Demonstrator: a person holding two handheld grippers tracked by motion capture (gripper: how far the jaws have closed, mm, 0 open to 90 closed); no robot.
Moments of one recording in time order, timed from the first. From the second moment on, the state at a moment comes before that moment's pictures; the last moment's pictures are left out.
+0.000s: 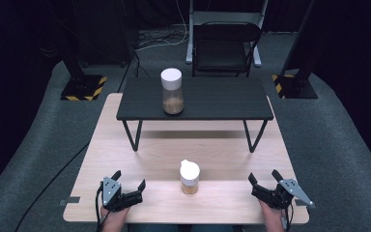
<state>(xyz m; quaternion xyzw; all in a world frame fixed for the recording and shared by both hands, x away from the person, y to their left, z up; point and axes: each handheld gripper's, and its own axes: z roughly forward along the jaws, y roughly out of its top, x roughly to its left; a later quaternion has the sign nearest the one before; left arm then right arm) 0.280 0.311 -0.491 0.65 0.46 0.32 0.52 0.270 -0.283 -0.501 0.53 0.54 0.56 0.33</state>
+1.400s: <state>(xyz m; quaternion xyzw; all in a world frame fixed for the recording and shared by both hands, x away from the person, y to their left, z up) 0.281 0.308 -0.488 0.64 0.48 0.32 0.51 0.252 -0.242 -0.430 0.48 0.62 0.54 0.30</state>
